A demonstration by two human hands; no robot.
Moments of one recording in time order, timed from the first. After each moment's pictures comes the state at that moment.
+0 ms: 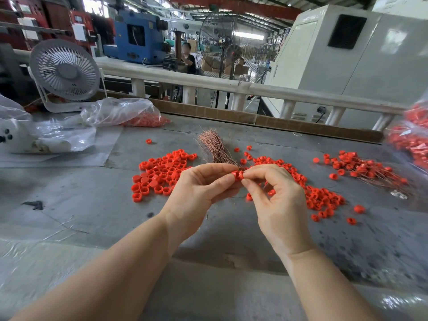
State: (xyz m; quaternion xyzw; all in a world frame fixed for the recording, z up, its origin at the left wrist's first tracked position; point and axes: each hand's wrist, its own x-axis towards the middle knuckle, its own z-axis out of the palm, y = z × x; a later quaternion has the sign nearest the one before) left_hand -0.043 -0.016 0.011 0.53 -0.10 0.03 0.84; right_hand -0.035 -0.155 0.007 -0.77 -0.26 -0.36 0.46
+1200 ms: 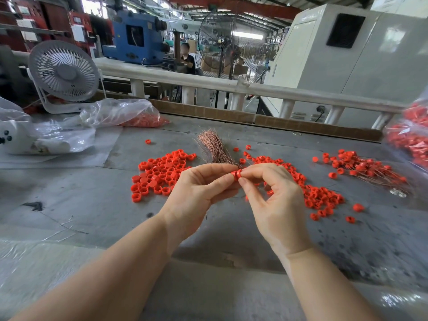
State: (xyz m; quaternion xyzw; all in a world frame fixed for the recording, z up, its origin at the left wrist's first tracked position) left_hand -0.044 -0.016 0.011 0.54 -0.09 0.02 0.84; right_hand -0.036 -0.154 0.008 -0.78 -0.26 -0.40 0.40
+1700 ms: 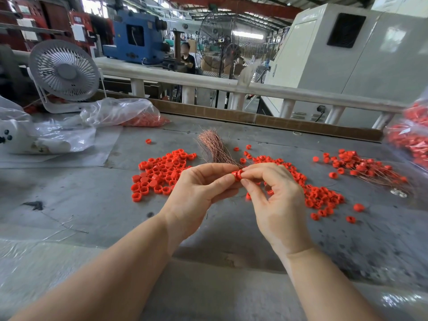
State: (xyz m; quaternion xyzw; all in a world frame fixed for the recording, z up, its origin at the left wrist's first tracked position) left_hand -0.045 -0.015 0.011 0.54 -0.10 0.02 0.83; right_hand -0.037 -0.155 0.009 -0.78 -0.28 -0.39 0.41
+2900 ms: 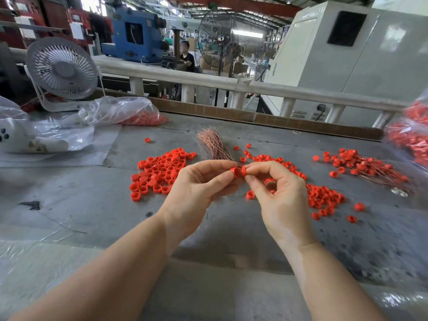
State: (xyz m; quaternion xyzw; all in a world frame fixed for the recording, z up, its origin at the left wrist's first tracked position) left_hand -0.043 -0.015 0.012 0.52 -0.11 0.04 0.84; right_hand -0.035 -0.154 0.012 -0.76 -0.21 -0.28 0.54
